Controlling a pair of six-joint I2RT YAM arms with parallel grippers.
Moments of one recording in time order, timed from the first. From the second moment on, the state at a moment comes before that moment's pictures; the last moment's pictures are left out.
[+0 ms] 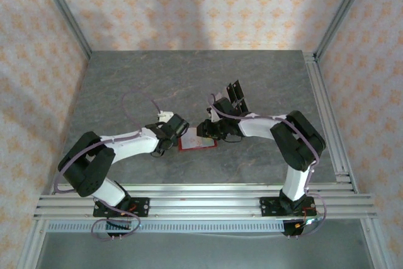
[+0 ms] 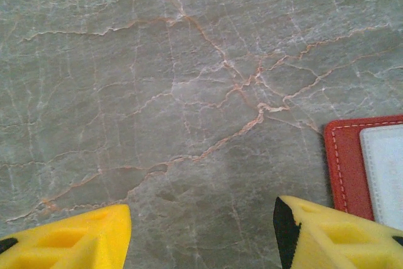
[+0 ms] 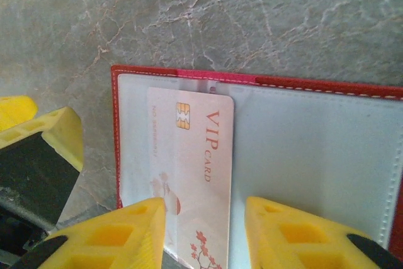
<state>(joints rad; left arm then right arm) -0.65 1.53 0.75 -0.43 -0.51 -0.64 0.65 1.81 0.97 -0.11 -0.48 0.70</state>
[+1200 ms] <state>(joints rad) -0.65 1.57 0.72 -0.34 -0.47 -0.62 0.68 1.90 1.12 -0.30 -0.40 0.62</state>
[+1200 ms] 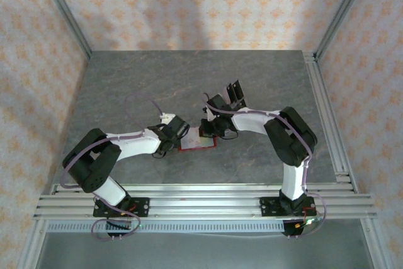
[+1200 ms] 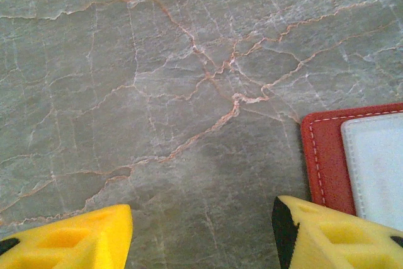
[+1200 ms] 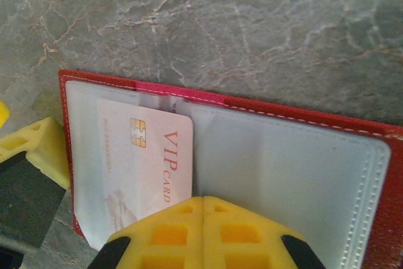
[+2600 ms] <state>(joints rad) -0.65 1.57 0.71 -0.31 -0.47 -0.62 0.70 1.90 1.13 -0.30 -0.37 0.64</state>
